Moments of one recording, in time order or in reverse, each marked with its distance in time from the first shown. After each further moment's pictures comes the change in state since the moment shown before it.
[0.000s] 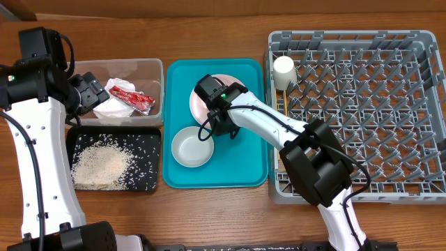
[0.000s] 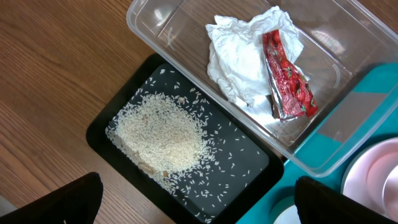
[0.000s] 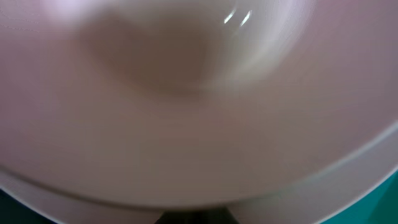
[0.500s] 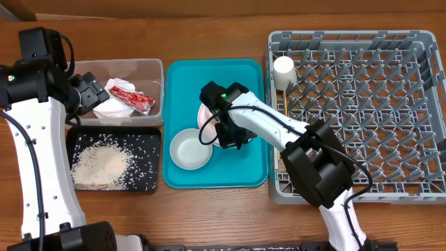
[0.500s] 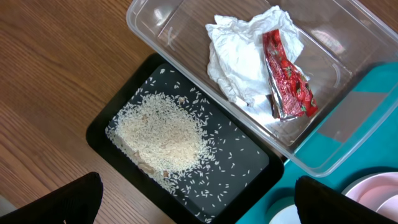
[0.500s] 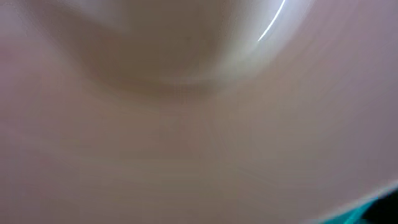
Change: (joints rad) left arm 0.000 0.000 0.000 0.000 0.000 0.000; right arm 0.005 -0.021 -0.008 -0.224 -0.071 0.067
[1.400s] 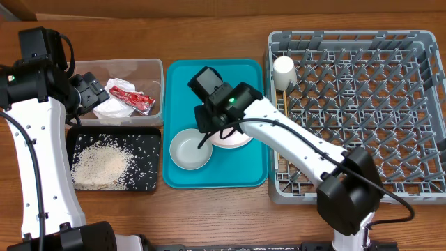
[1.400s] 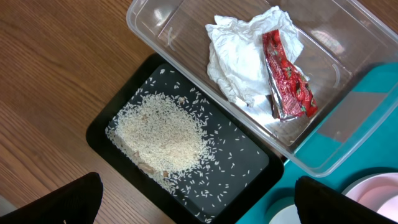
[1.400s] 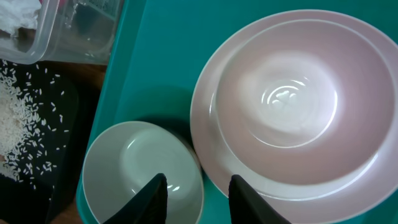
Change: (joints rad) left arm 0.000 0.000 0.000 0.000 0.000 0.000; right arm 0.060 -0.236 -0.010 0.264 -0.052 0.010
